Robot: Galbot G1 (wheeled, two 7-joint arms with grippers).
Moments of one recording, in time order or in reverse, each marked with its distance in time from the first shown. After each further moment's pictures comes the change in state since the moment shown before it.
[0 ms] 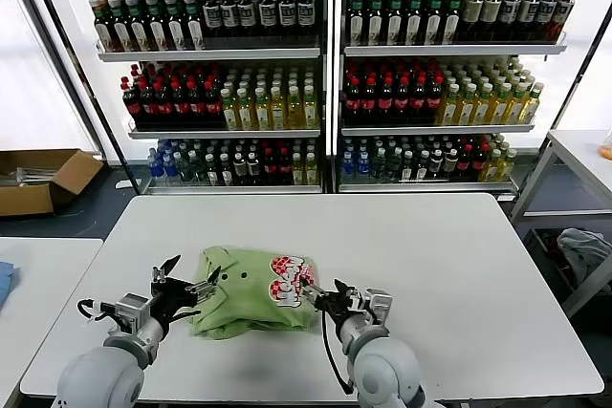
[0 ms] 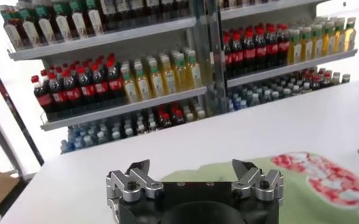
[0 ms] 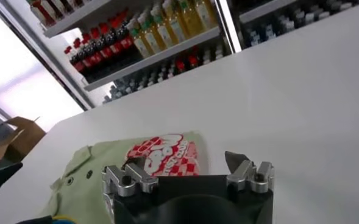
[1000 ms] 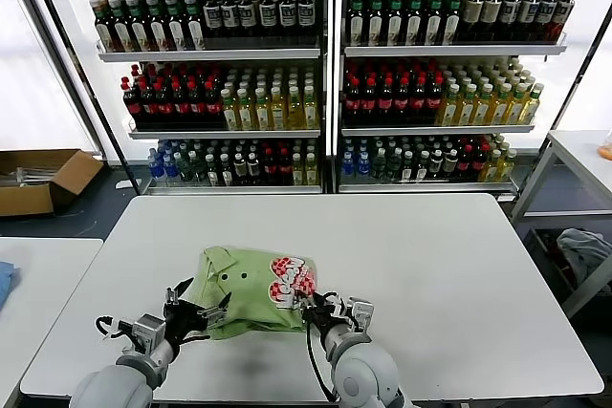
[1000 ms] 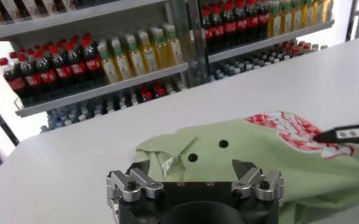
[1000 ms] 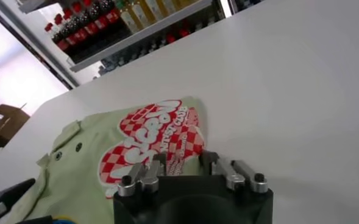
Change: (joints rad) left arm 0.055 -0.021 0.037 0.022 0.086 -0.022 0.055; right arm -0.010 0.015 -0.042 -0.054 0.015 -0.005 0.060
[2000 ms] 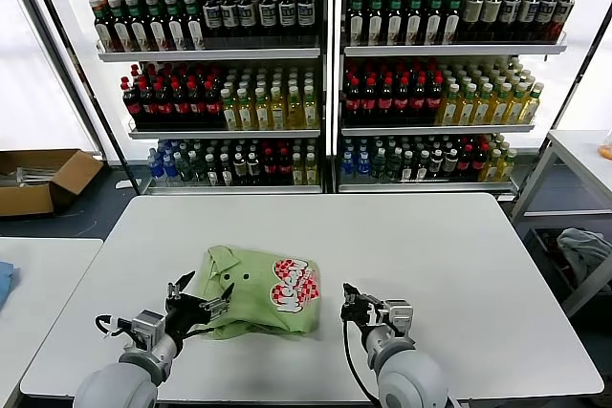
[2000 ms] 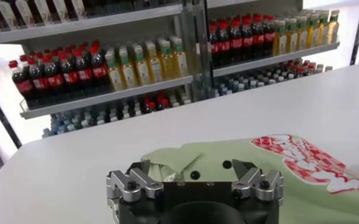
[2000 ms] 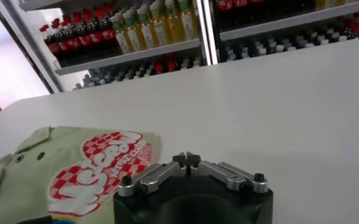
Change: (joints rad) left arm -0.008 -0.041 -0.001 -0.019 -0.025 0.000 -0.026; right arm -0.058 -0.168 0.054 0.149 -0.125 -0.005 -0.054
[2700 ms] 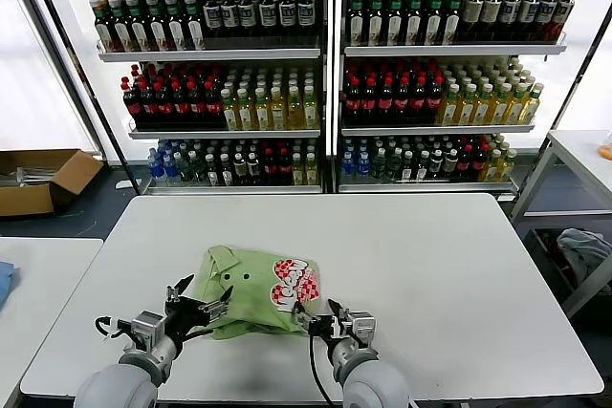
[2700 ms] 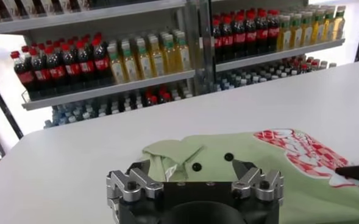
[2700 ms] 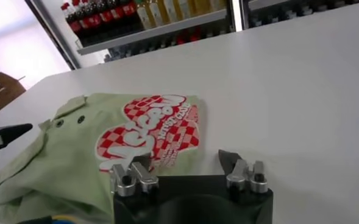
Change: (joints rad) left arm -0.001 -0.013 -0.004 0.009 -0.007 0.016 -0.003; right arm 0.022 0.085 -0.108 -0.102 -0.027 0.004 -0.009
